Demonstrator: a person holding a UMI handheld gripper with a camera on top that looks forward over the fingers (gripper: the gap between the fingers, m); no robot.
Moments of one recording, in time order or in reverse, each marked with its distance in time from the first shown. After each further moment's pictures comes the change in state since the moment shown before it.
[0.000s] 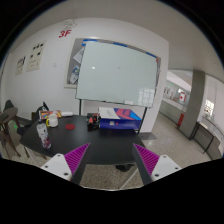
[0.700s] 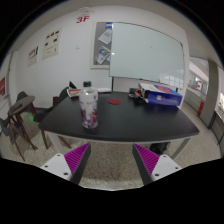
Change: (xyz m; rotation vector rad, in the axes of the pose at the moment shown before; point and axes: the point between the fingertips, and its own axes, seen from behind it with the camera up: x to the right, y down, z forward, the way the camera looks) arm -0.295 0.148 0.050 -0.138 -0.213 0.020
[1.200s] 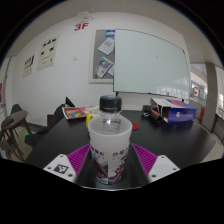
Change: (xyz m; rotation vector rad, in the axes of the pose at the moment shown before) arm -0.089 -0.108 0.192 0.184 0.033 0.040
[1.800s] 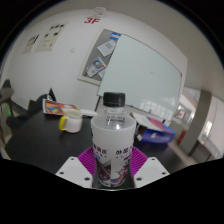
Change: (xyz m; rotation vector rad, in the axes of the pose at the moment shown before) arm 0.090 -0.057 -0.004 0.020 0.220 -0.259
